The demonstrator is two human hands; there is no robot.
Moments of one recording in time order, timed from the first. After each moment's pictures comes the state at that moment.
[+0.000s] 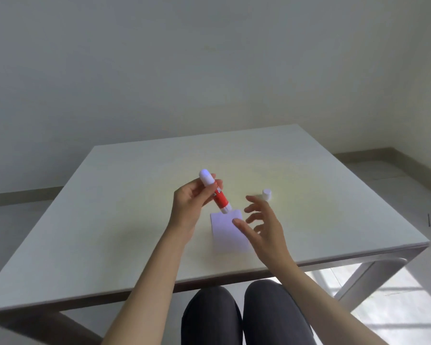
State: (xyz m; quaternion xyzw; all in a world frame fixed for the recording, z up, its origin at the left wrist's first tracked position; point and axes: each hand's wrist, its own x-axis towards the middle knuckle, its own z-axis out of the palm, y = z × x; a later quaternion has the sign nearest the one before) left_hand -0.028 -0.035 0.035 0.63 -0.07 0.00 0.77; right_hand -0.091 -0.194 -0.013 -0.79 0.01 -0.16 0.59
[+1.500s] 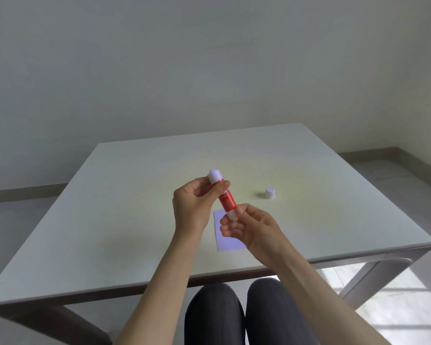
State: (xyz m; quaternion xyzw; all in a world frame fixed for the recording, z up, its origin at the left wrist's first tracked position) left_hand -0.062 -0.047 0.059 0.70 -0.02 0.12 0.71; right_hand -0.096 -0.178 0.020 -0.49 -0.04 0.08 0.86
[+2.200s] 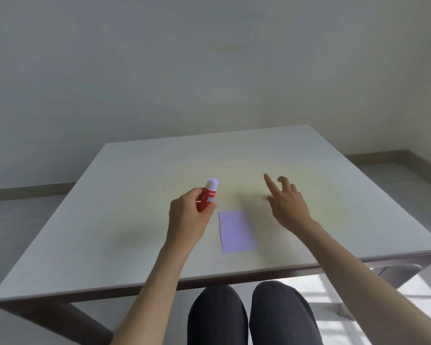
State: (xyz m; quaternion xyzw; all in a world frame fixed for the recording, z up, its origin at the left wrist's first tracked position) left_hand -0.062 -0.018 0.046 0.89 -0.03 0.15 0.42; right_hand -0.013 -0.250 -0.012 -0.99 0.00 -0.11 0.08
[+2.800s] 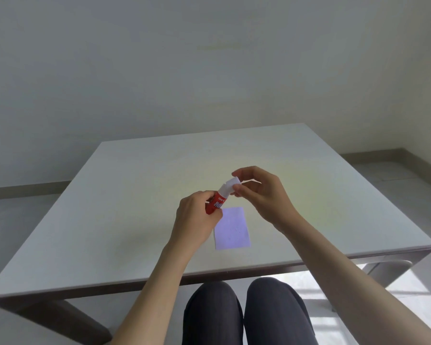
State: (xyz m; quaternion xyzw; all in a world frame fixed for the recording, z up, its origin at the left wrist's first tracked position) left_hand -0.071 -0.039 0.046 0.91 -0.10 0.12 0.37; right_hand -0.063 -0.202 0.063 -0.78 -0.11 -0.11 0.61
